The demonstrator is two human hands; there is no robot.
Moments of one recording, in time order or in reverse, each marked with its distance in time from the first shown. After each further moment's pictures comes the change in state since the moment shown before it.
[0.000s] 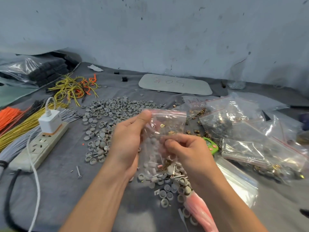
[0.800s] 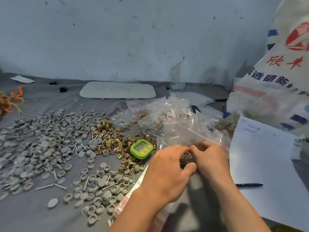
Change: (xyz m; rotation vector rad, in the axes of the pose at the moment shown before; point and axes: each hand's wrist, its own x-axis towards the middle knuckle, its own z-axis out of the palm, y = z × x) left_hand -0.029 -0.128 0.176 1.064 -0.536 0.523; right_hand -0.034 0.017 -0.203 -0.608 0.707 0.264
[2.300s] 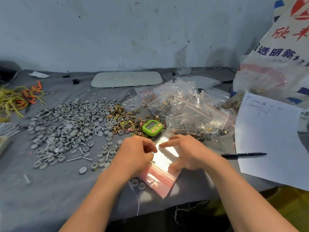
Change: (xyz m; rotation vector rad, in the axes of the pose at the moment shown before) left_hand -0.058 -0.047 -0.078 0.095 -0.133 -0.406; right_hand -0.049 -0.019 0.024 -0.708 -0.720 -0.517
